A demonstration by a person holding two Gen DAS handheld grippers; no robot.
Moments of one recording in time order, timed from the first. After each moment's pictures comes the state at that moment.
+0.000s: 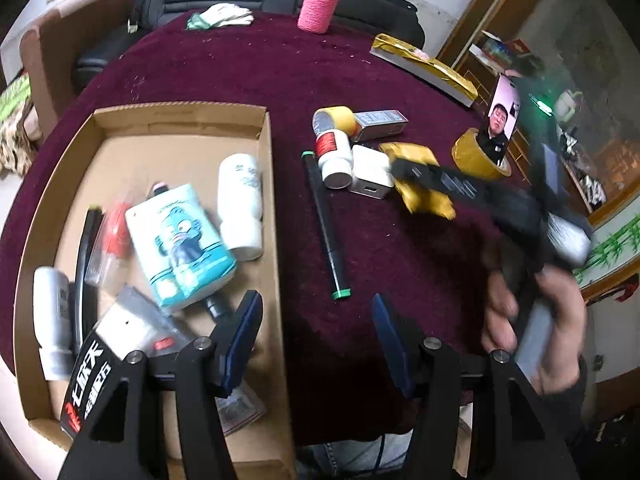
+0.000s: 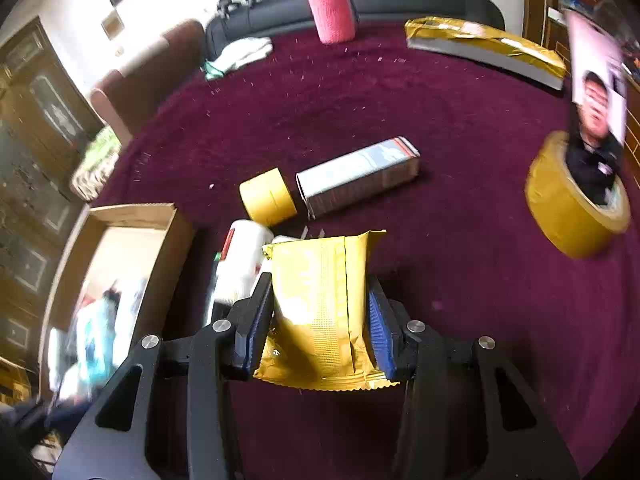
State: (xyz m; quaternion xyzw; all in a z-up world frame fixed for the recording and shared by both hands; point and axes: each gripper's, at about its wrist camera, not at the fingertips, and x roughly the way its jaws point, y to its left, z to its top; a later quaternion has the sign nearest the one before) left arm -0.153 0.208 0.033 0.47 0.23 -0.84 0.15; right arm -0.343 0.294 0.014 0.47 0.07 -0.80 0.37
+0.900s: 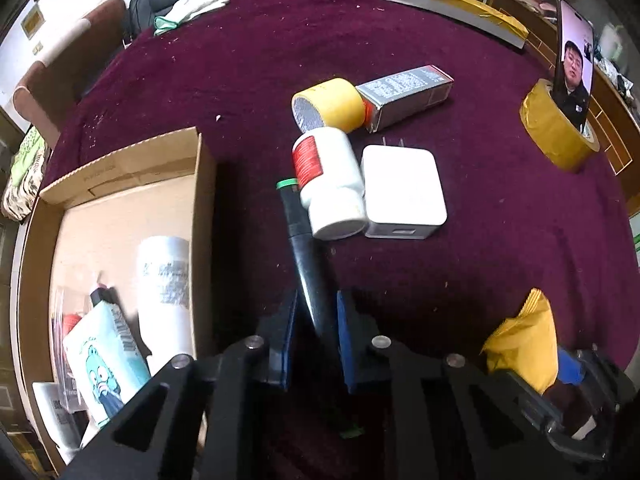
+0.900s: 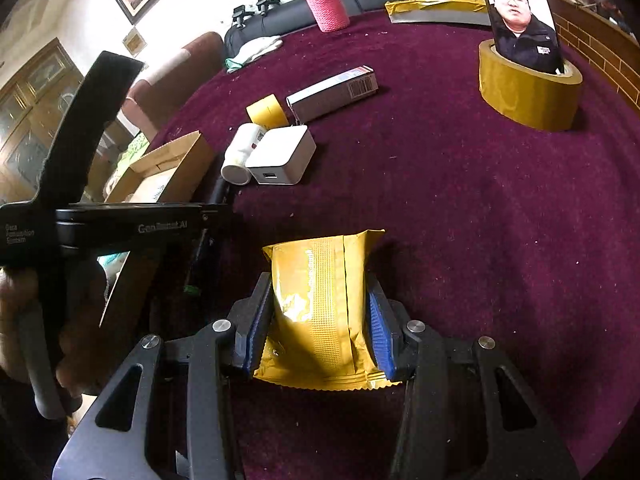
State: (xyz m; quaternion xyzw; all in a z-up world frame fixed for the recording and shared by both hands) left arm -0.269 0.204 -0.016 0.56 0.13 -0.79 0.21; right arm -0.293 0.387 -0.026 0.47 0.02 -0.78 0.41
